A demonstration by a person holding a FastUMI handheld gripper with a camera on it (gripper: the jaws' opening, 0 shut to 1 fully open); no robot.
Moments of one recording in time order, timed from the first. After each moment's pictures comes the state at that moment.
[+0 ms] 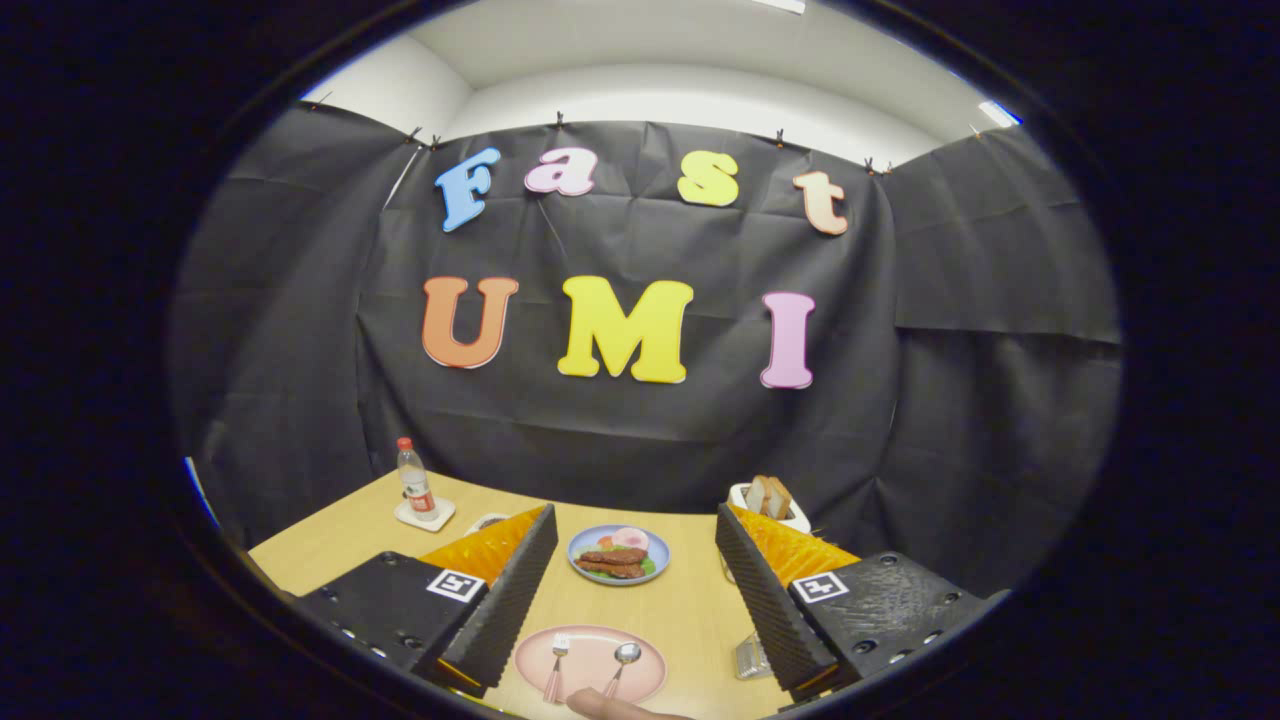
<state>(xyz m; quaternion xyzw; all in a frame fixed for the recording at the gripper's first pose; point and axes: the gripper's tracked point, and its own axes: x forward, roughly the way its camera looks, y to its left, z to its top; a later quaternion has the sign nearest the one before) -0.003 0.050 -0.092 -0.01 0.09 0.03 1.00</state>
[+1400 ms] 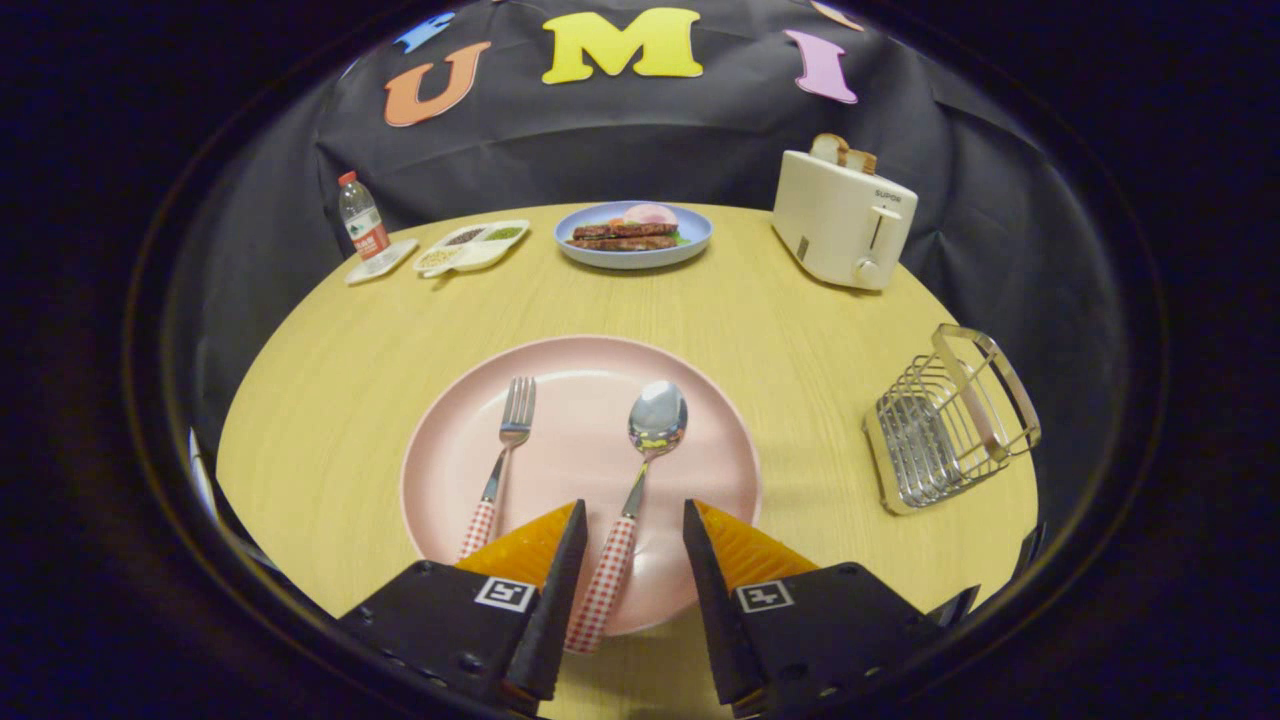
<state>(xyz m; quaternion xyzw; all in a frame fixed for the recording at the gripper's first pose) -0.003 0.071 -0.452 0.00 0.44 0.05 0.90</state>
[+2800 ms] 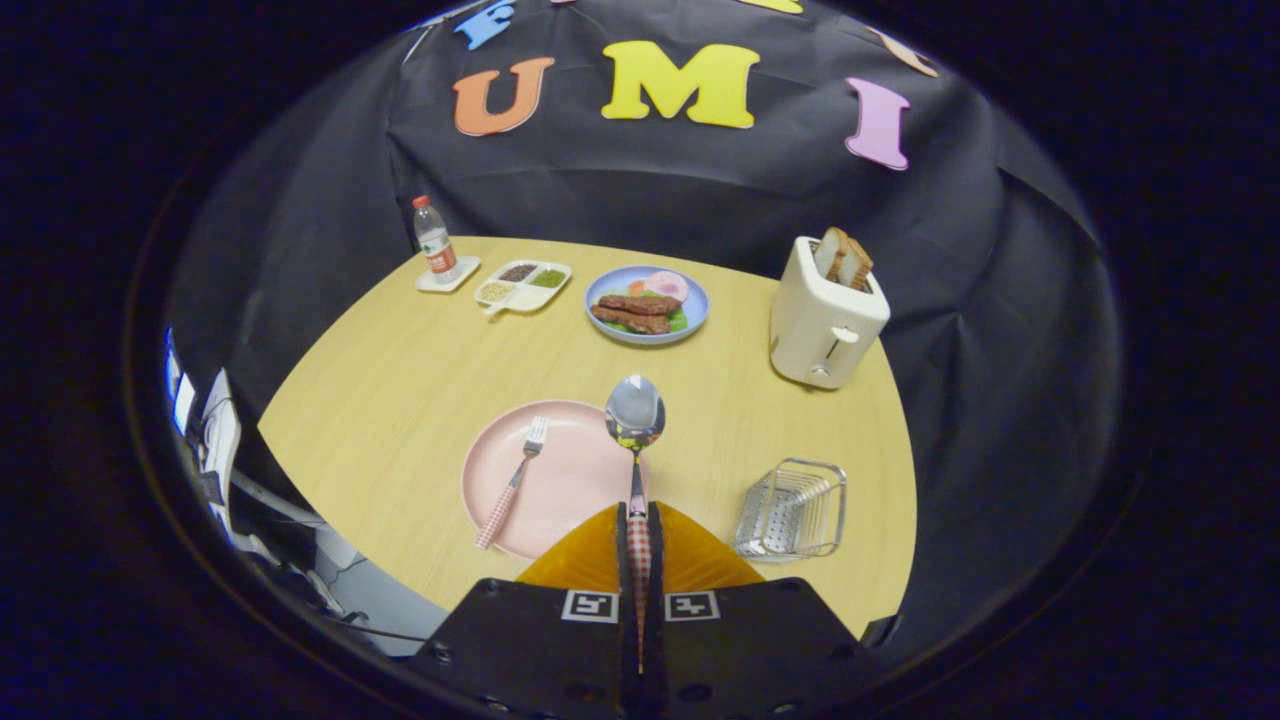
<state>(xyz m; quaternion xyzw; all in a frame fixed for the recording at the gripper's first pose) -0.016 -0.030 -0.286 -0.07 0.44 0.12 0.89</state>
